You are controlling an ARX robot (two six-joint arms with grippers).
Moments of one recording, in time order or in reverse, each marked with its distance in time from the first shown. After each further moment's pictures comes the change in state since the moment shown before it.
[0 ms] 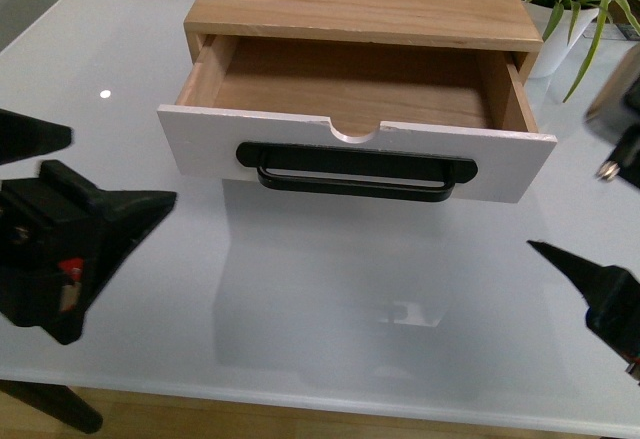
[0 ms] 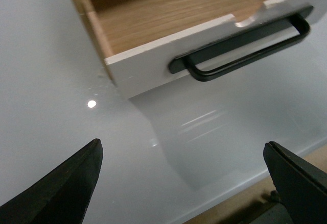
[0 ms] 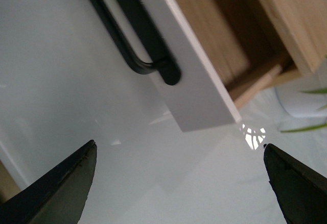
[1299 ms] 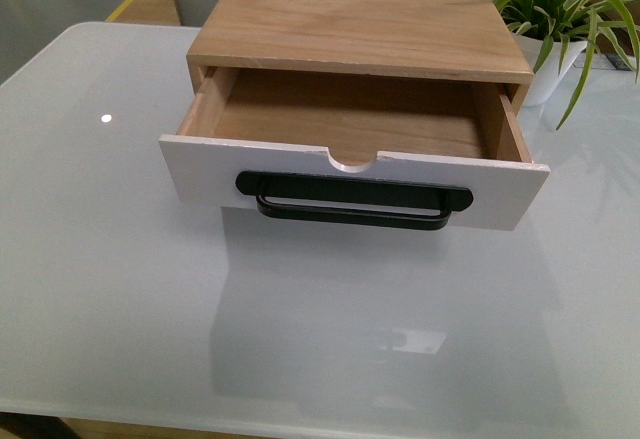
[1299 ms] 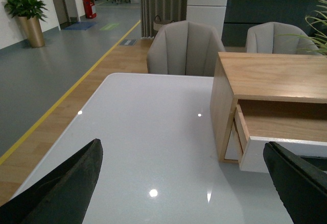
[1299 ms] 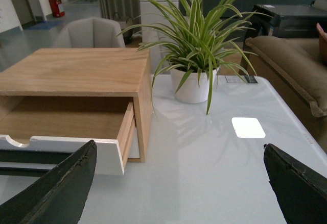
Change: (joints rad) left arm 0.293 -1.307 -0.367 -0.369 -0.239 -0.160; right arm -0.283 -1.313 -0.360 -0.365 0.085 0.798
